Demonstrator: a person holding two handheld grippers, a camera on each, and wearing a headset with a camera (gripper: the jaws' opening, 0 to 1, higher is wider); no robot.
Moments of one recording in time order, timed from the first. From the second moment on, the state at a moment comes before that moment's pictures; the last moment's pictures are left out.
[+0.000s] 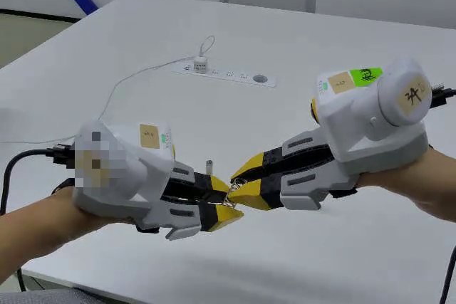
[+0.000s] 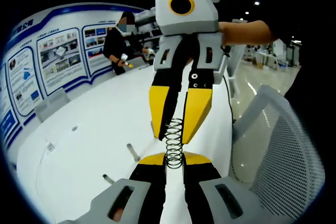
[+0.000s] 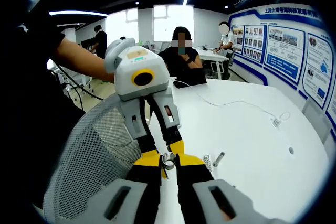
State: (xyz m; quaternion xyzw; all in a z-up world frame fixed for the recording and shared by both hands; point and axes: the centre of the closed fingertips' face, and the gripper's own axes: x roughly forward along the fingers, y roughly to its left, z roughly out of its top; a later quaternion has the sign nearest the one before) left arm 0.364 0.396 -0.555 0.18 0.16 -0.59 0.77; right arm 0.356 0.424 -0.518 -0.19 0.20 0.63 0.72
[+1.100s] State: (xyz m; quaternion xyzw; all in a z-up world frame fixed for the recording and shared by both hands) left arm 0.385 0.450 -0.585 0.10 0.20 -0.49 0.84; right arm 0.437 0.371 -0.522 -0.18 0.23 0.54 0.79
